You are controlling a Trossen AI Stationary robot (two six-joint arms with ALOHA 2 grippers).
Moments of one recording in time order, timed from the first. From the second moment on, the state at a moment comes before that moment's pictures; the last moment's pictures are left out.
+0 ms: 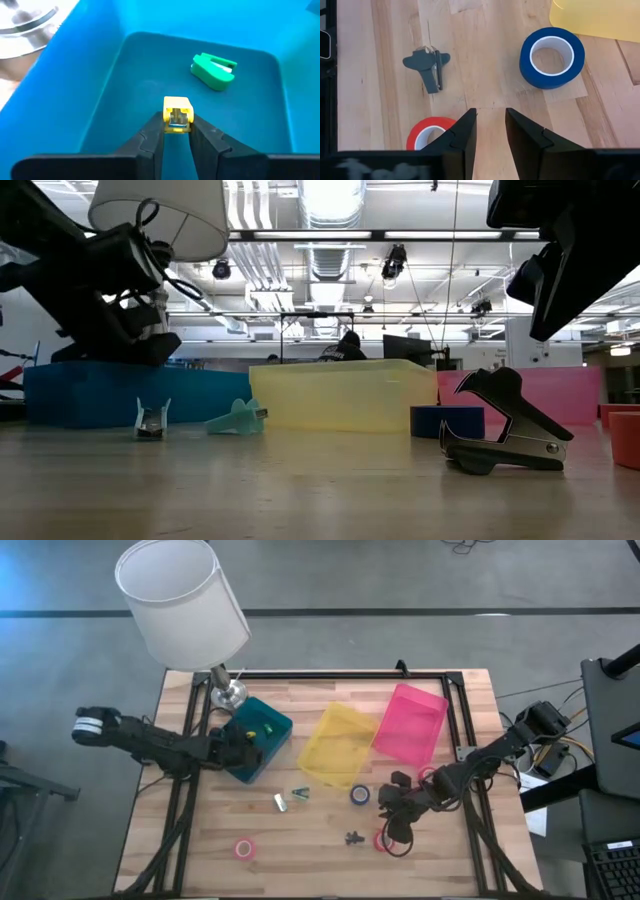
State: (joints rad) left arm -0.01 1.13 0.32 -0.30 -0.74 -1.04; right arm 0.53 1.41 0.81 -0.41 0.18 0.75
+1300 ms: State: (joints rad) left arm -0.36 1.15 0.66 -0.31 -0.31 -0.34; right arm 0.53 1.41 0.80 -0.41 0.19 0.70
